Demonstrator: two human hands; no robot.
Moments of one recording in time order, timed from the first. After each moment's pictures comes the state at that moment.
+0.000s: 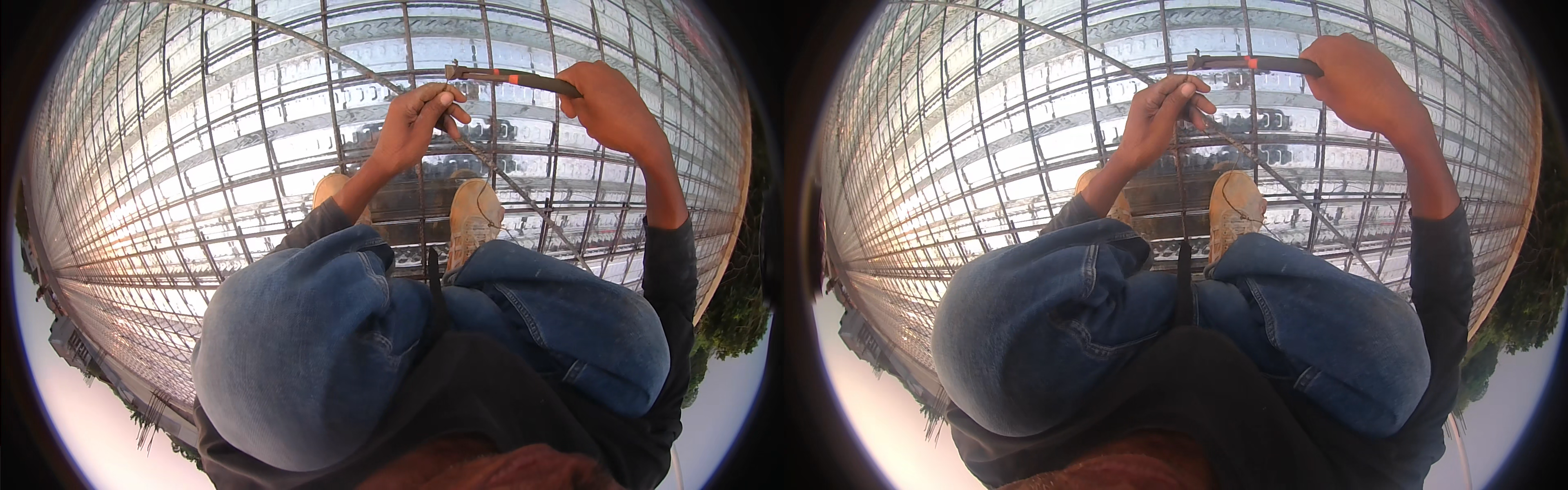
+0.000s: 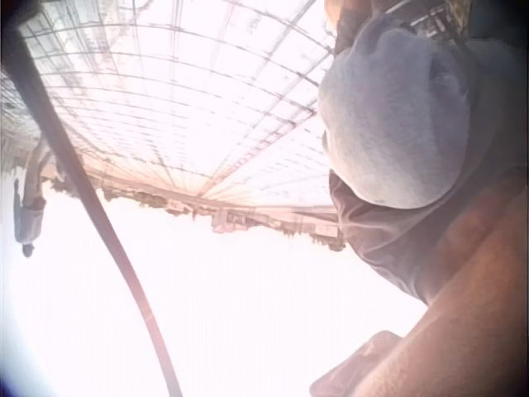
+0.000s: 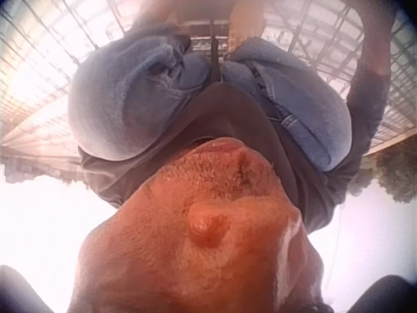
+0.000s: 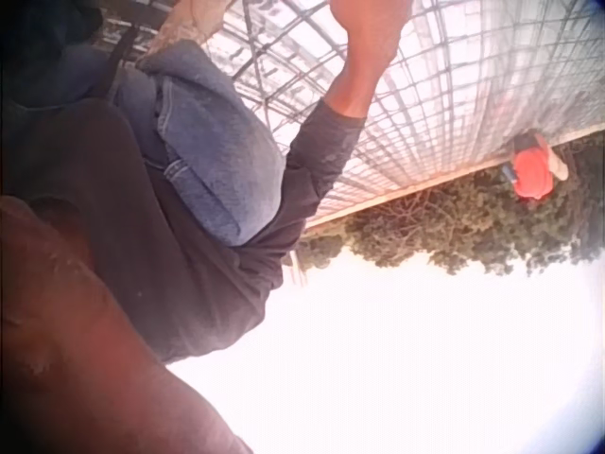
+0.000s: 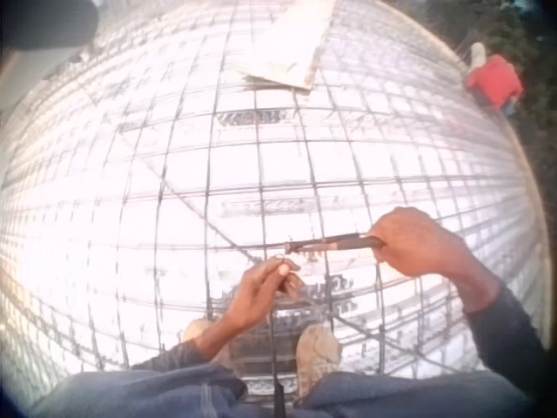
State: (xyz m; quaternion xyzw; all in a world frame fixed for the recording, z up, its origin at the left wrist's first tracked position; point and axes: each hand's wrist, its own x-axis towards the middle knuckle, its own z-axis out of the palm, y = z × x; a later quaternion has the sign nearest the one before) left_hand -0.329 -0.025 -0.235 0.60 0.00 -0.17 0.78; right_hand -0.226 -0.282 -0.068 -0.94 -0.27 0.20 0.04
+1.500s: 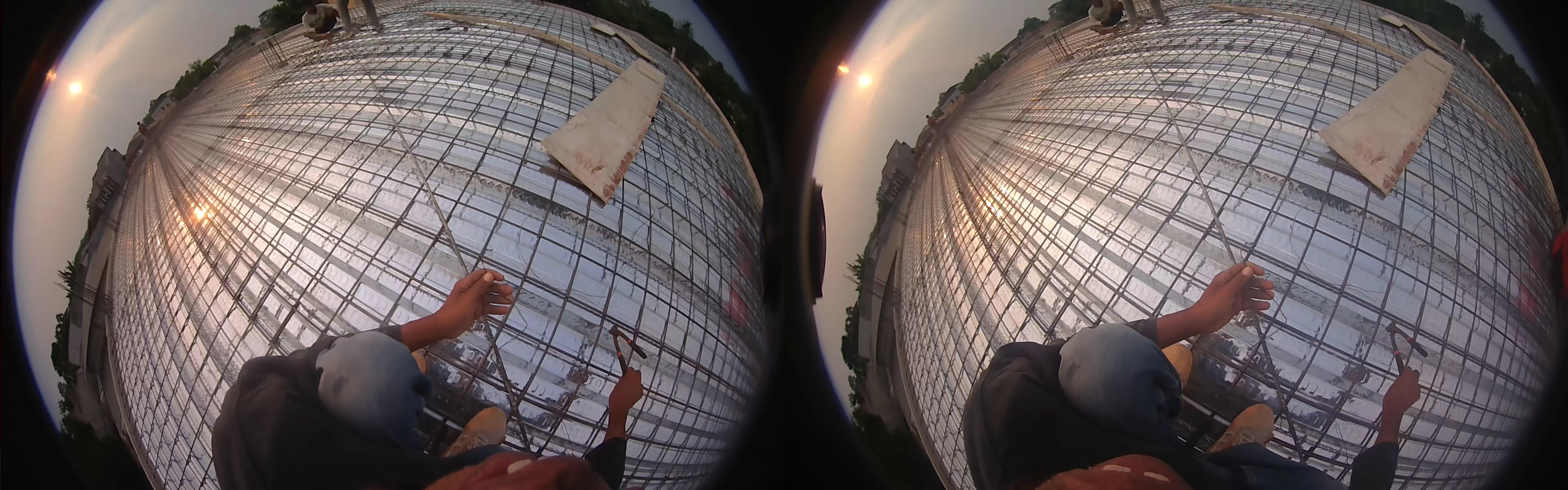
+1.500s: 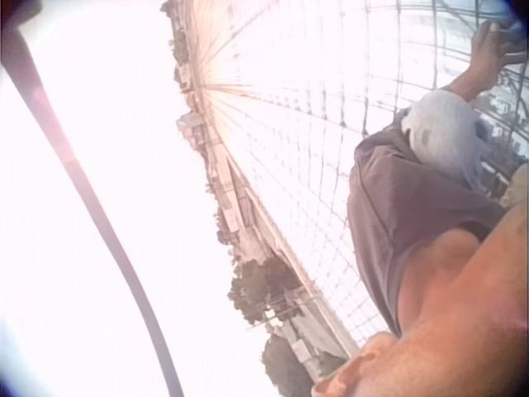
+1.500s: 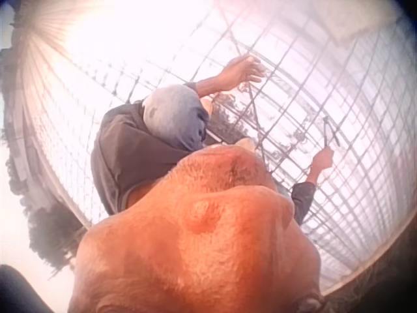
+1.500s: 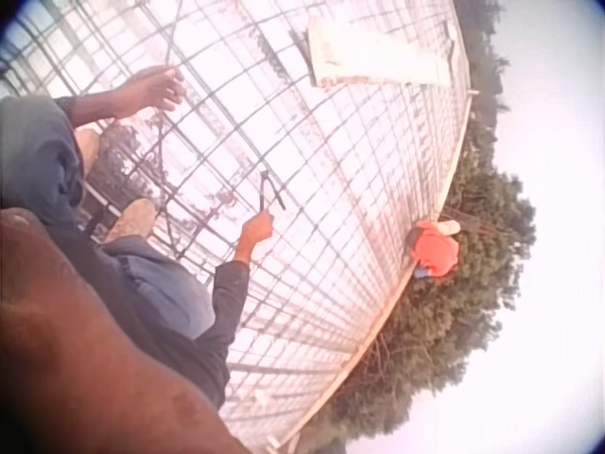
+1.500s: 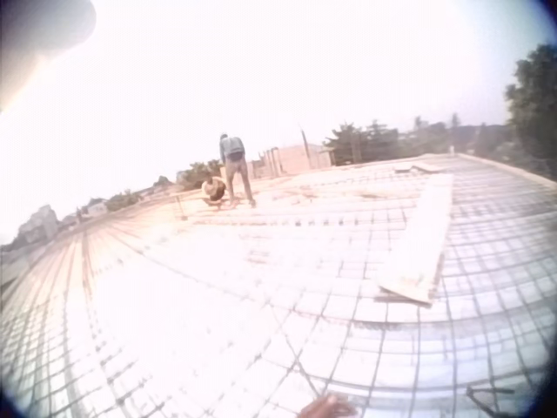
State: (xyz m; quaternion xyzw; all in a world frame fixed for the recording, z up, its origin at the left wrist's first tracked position) left_hand -0.298 0.039 -0.147 0.41 0.10 -0.04 0.91; right_hand -0.200 -0.485 -0.270 -0.99 0.00 -0.06 -0.11
